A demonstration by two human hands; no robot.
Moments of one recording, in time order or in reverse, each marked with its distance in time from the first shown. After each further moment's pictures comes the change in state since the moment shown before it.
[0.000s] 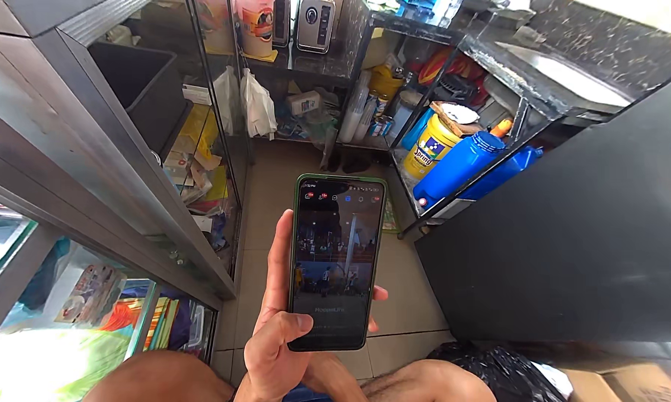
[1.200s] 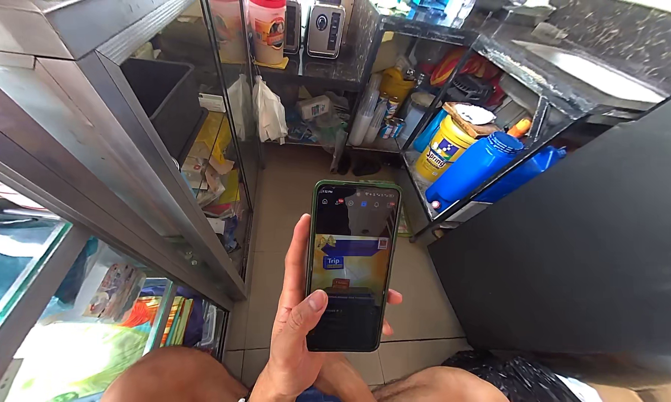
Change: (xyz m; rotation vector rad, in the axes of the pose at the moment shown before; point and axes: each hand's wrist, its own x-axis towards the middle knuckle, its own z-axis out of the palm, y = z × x) left_hand 0.002 -0.005 0.004 0.046 0.032 -0.003; right_hand -0.010 -0.006 -0.004 -0.034 0.003 -0.014
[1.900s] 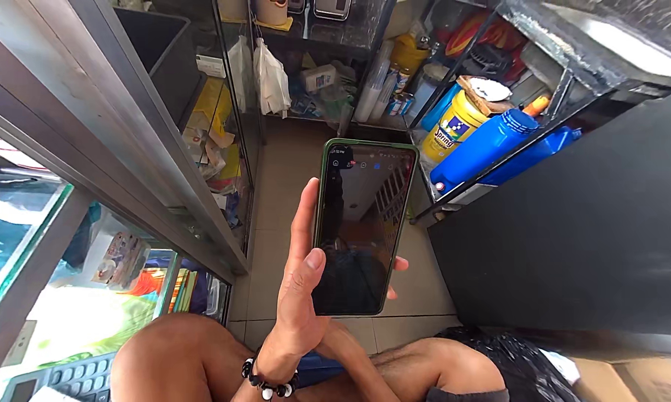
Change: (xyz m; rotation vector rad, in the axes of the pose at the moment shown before) left_hand 0.001 0.004 0.002 0.095 0.034 0.000; right_hand 0.080 0.046 0.050 -0.031 0.079 -0.056
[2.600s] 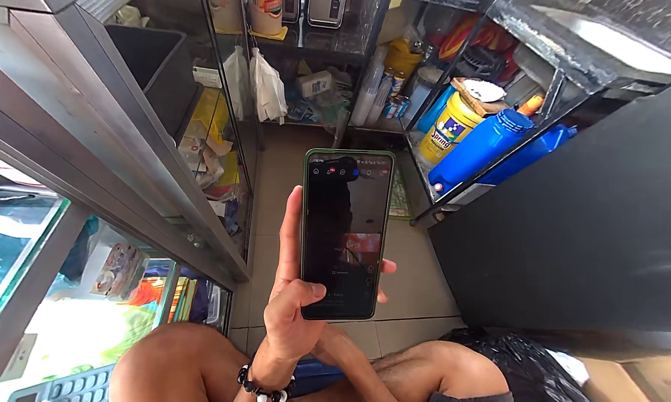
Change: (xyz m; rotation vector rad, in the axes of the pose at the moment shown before) left_hand -0.001 -0.002 -0.009 -0.087 -0.024 0.005; right_hand 0.011 0.010 0.009 0.023 0.023 -0.025
